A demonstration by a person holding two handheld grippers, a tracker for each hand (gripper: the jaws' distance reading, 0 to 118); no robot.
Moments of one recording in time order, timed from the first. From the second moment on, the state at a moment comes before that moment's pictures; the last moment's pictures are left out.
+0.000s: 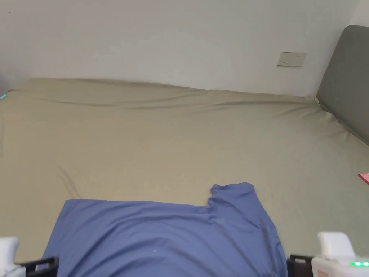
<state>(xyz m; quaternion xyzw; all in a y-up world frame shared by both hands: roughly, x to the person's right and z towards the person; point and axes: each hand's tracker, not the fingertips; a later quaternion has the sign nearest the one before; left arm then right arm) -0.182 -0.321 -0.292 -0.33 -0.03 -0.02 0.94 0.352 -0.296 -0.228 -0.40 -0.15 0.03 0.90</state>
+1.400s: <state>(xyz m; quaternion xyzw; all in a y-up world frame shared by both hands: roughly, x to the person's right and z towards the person) -0.126 -0.374 -0.461 -0.39 -0.04 -0.05 0.92 0.250 -0.252 -0.306 -0.22 -0.07 0.13 0.96</state>
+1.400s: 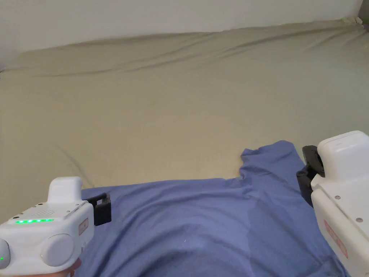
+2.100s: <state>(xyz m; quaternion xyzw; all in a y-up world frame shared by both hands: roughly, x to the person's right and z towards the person) -0.133 -0.430 -0.551 -0.43 -0.04 -0.10 0.90 0.293 -0.270 -0.333 -0.27 -0.11 0.13 0.95</state>
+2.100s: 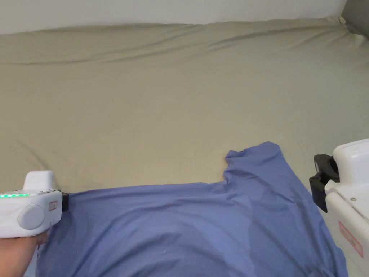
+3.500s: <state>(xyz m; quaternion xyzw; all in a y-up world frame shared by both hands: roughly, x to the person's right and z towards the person) -0.154 -0.296 -0.415 -0.29 -0.04 -0.11 0.95 0.397 -0.320 -0.399 -0.46 -0.05 -0.02 0.89</state>
